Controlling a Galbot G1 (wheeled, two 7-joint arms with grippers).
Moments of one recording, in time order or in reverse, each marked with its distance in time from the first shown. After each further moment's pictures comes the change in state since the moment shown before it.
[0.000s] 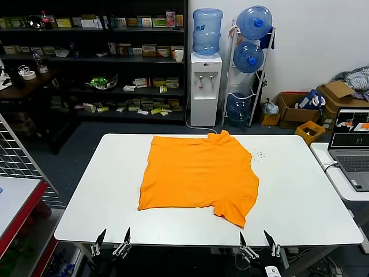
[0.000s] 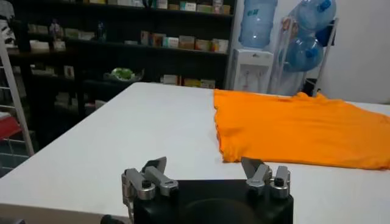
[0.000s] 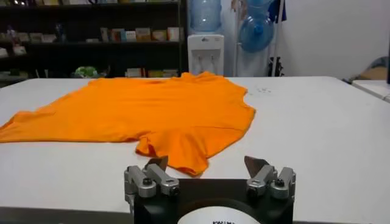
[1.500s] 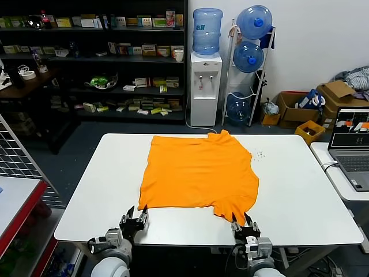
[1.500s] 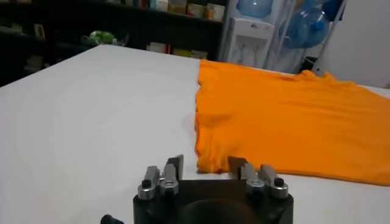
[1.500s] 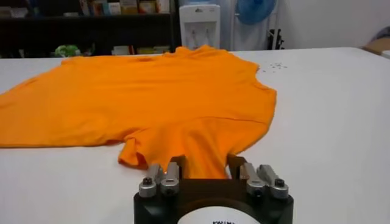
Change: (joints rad) left arm -0.445 0.032 0.208 0.290 -0.170 0.195 -0.106; right arm 0.310 0.033 -0.099 -0.207 0.010 -0.202 0.110
